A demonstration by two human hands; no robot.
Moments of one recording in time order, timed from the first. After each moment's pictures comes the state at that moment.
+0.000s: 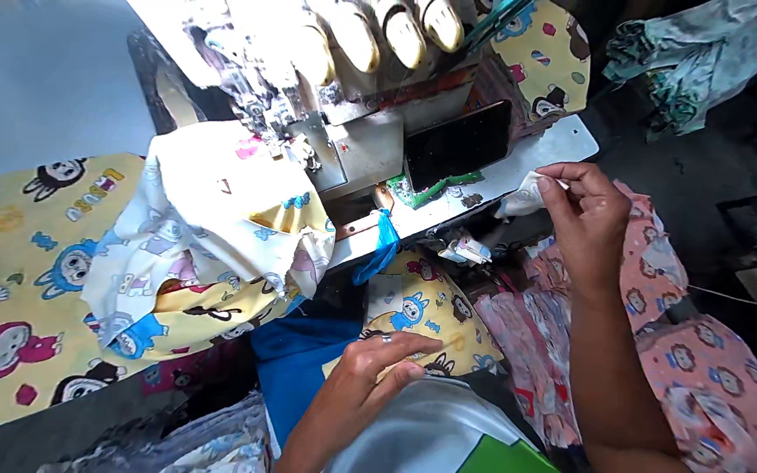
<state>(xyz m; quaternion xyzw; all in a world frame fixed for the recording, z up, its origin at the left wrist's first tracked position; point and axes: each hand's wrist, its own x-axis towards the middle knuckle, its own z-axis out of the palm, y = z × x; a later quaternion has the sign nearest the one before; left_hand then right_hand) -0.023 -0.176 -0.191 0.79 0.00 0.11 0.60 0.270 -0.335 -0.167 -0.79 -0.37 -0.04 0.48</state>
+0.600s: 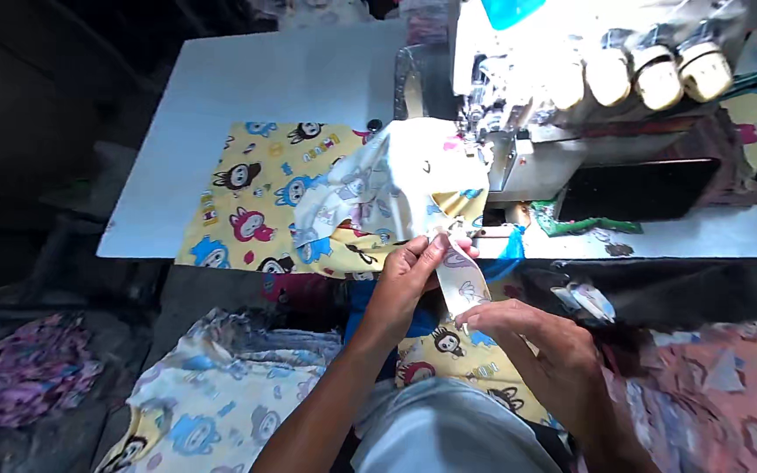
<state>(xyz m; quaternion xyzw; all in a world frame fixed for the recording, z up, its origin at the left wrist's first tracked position) -0.015 -0.129 -0.133 0.51 0.35 0.28 0.74 0.122 -0.260 -0.157 -0.50 -0.64 0.18 0.56</state>
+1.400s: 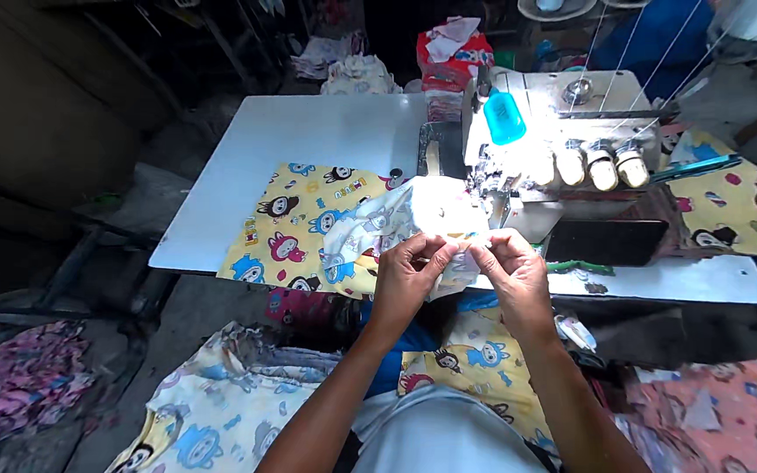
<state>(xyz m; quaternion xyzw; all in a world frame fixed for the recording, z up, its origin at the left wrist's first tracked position) -0.016 -0.104 -0.108 0.72 0.33 0.40 0.46 0.131 -0.176 -0.130 -0.54 -0.42 0.28 0.67</state>
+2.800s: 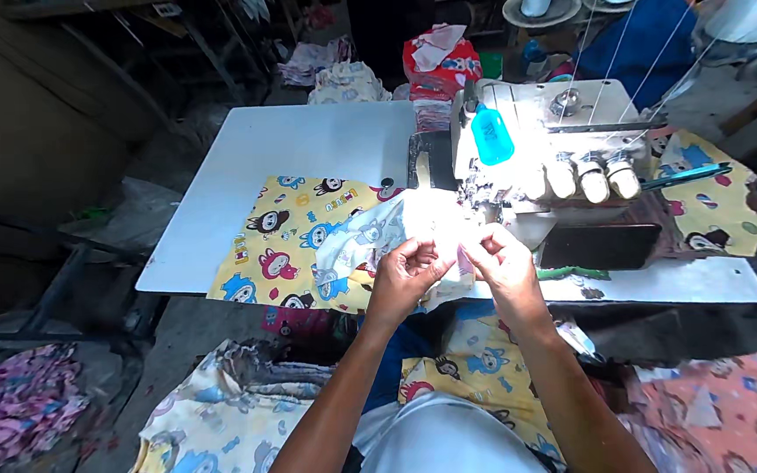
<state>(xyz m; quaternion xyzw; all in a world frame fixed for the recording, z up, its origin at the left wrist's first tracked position) -0.009 -0.084 -0.113 0.67 0.35 0.34 0.56 0.142 -0.155 -0.126 -0.57 -0.39 0.32 0.65</state>
